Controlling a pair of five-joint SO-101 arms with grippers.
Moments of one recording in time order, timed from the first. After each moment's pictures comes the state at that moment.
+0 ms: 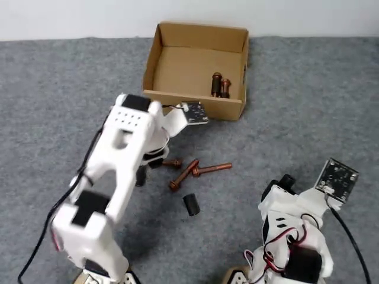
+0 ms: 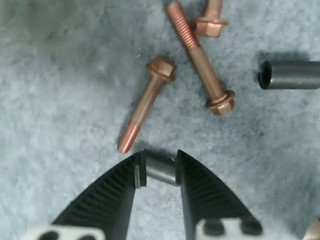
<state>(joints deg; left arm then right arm) 13.0 19.0 -3.9 91.9 -43.9 8.7 -95.6 68.4 79.0 -19.7</state>
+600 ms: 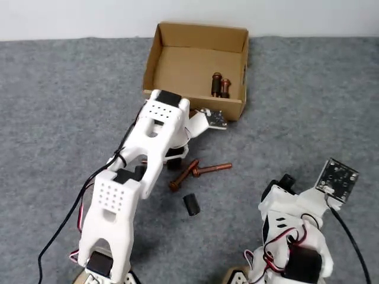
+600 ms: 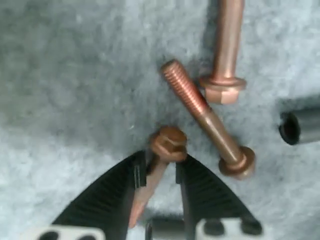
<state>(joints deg) 17.8 47.3 -29.1 97.4 -44.2 8.7 -95.6 68.4 79.0 -19.7</state>
